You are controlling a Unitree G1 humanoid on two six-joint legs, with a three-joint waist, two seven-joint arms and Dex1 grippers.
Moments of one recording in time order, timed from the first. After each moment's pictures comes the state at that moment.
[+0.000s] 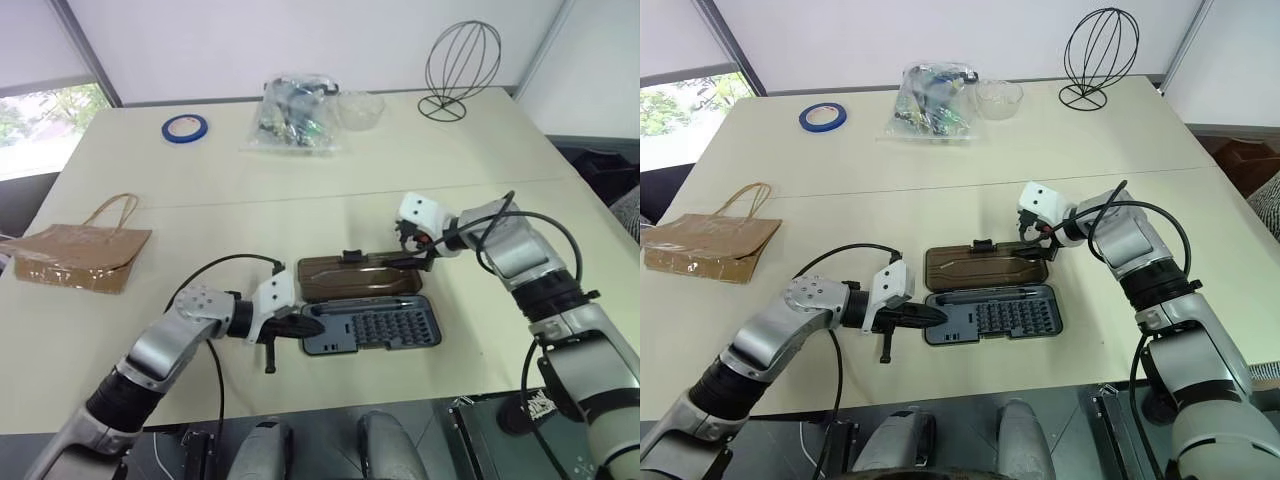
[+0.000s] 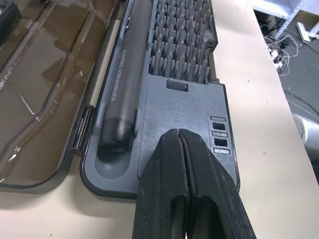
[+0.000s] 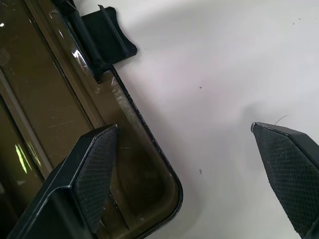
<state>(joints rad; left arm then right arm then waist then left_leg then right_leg) -0.33 0.62 -0.34 -0.27 -0.31 0.54 -1.05 -0.84 -0.68 0.37 0.38 -0.04 0.50 1.05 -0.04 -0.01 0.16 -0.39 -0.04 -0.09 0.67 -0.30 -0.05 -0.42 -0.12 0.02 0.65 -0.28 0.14</state>
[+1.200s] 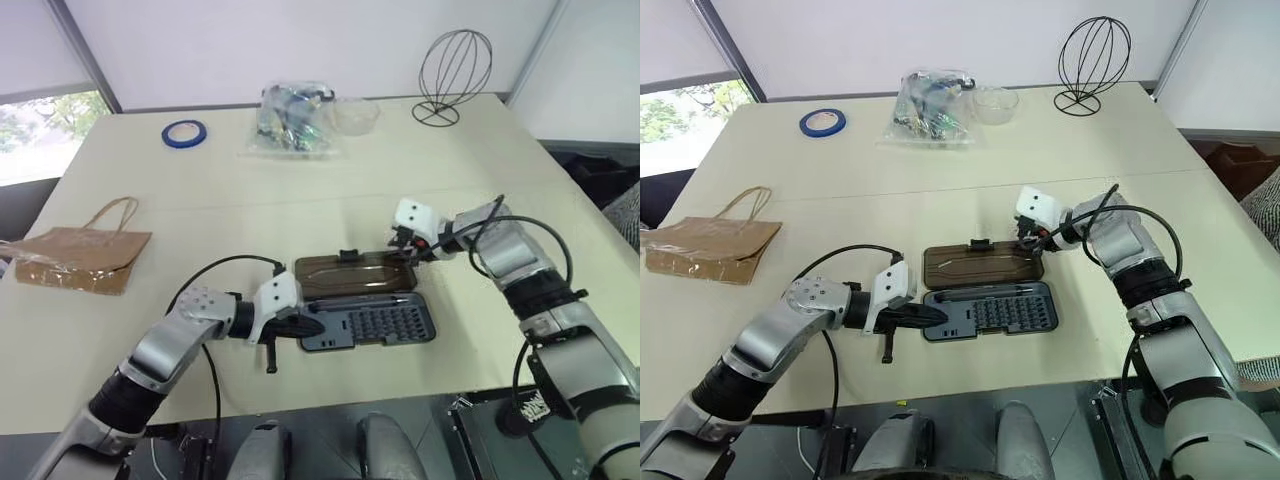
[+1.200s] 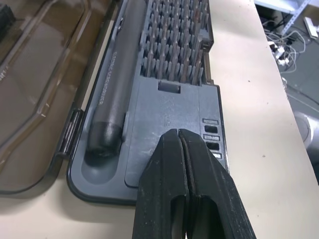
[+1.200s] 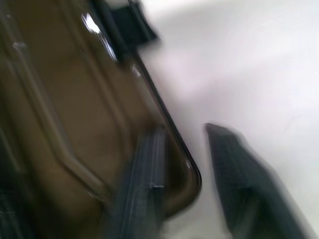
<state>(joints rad) -0.32 0.61 -0.34 -0.26 -0.29 0.54 -1.03 -0.88 -0.63 0.36 0.54 -0.11 0.38 1.10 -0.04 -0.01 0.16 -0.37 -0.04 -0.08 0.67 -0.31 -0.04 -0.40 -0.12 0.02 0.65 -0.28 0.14</state>
